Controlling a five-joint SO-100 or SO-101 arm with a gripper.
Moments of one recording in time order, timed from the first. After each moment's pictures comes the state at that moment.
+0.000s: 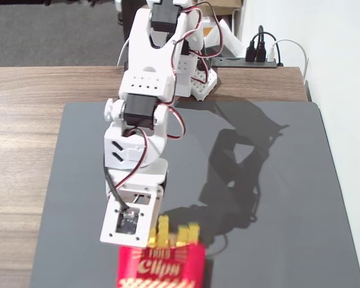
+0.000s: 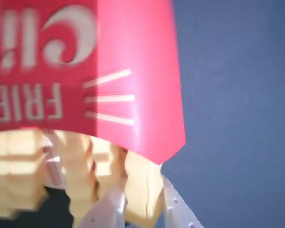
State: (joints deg) arm 10.8 65.3 75.3 58.0 -93.9
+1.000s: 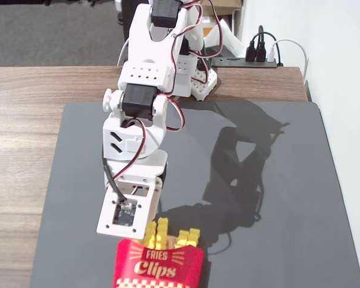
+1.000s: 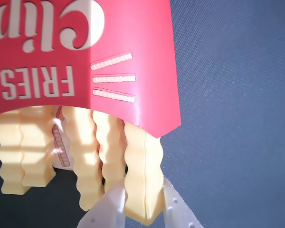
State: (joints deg) arm 10.7 68.1 74.9 62.0 -93.0
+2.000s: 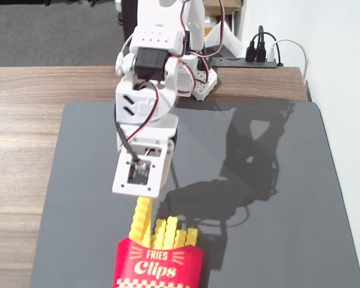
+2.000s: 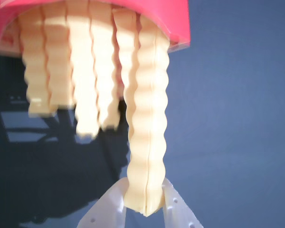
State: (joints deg) arm 9.4 91.7 100.2 61.0 -92.5
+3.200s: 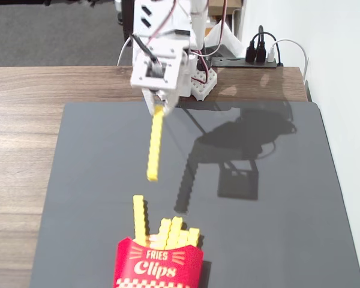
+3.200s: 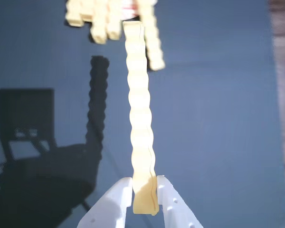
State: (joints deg) arm 11.2 148.6 130.9 78.8 -95.3
